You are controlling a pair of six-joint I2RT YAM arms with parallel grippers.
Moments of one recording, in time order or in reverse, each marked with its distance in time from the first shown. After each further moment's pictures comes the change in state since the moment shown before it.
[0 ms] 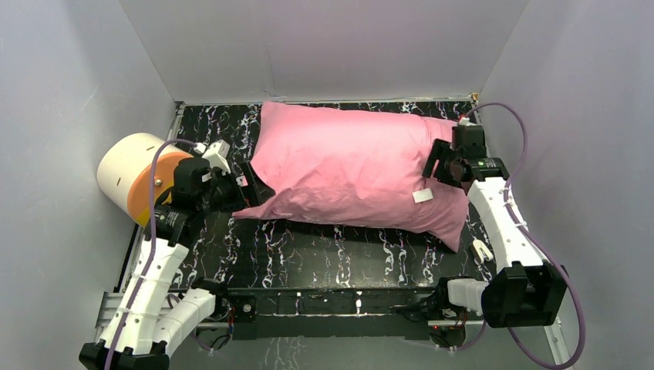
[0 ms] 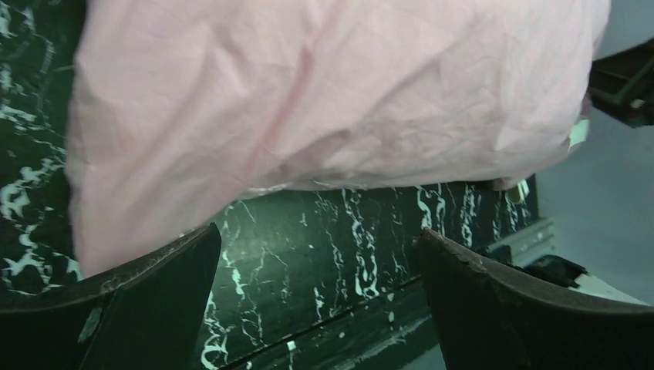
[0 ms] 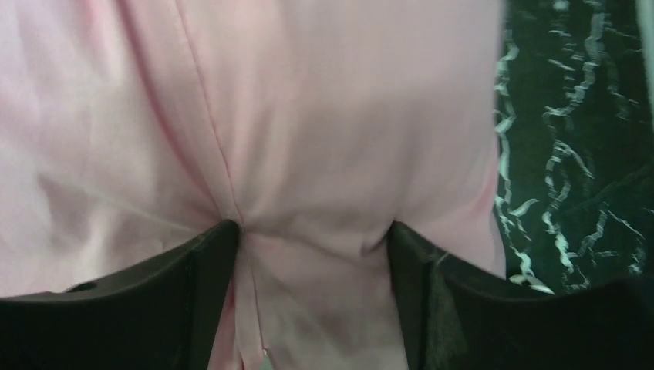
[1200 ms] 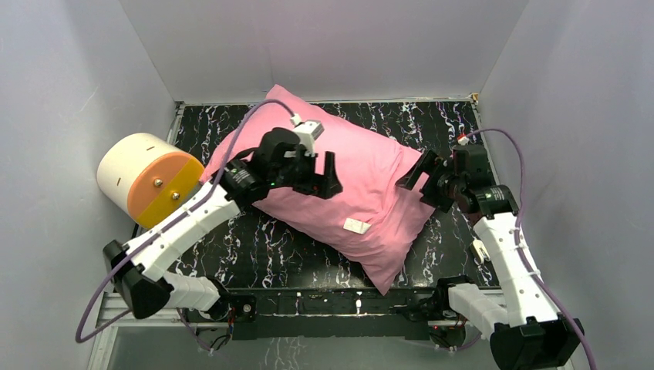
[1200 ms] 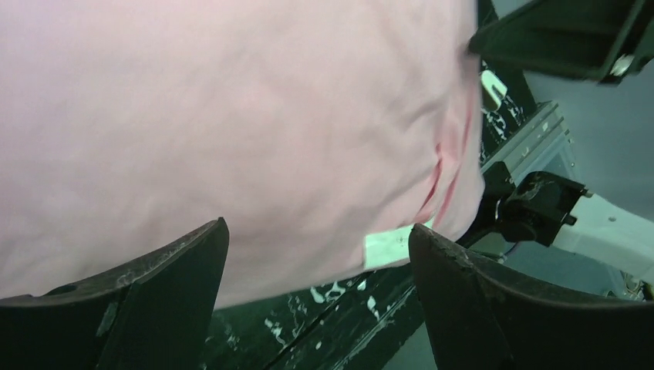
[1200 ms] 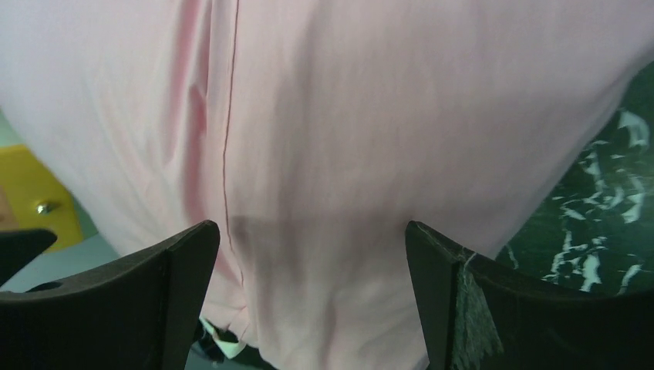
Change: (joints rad) left arm -0.515 0.425 0.305 0.097 -0.122 0.031; right arm 0.087 -0.227 -0.091 -0.074 -0.352 0.321
